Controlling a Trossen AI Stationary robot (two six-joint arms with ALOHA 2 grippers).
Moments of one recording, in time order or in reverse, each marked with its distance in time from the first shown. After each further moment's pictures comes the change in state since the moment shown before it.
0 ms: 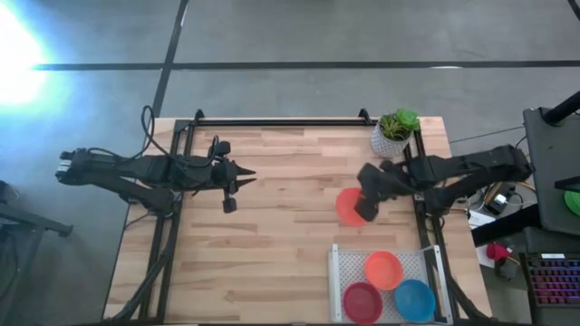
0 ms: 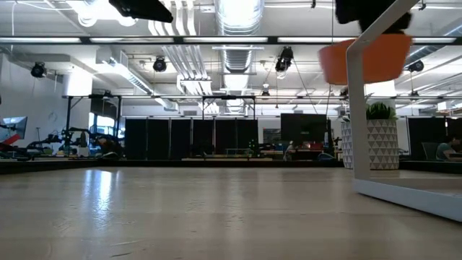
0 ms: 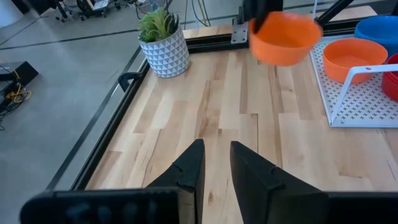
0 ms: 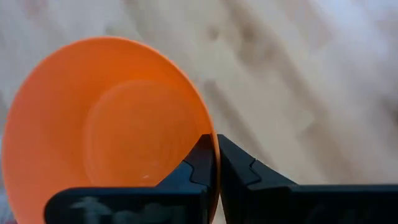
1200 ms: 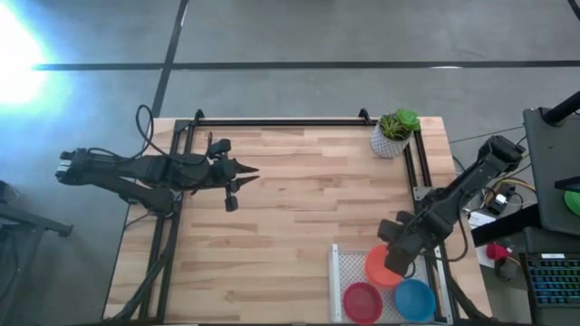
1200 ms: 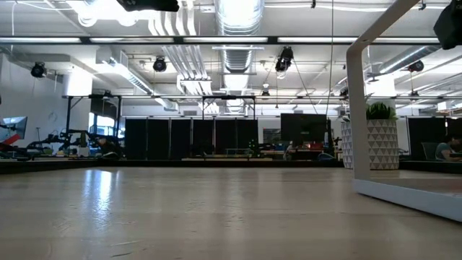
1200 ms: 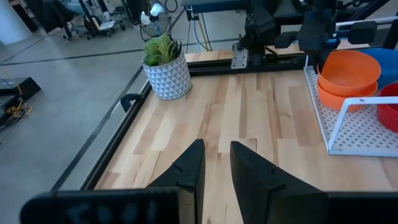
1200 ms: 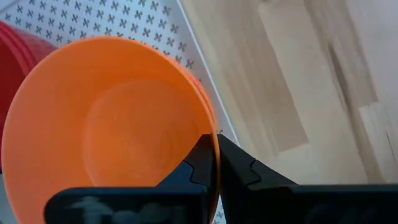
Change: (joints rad) left arm 0.000 0.000 0.001 0.098 0.000 0.010; right arm 0.604 0.002 -0.316 0.175 -0.193 0.467
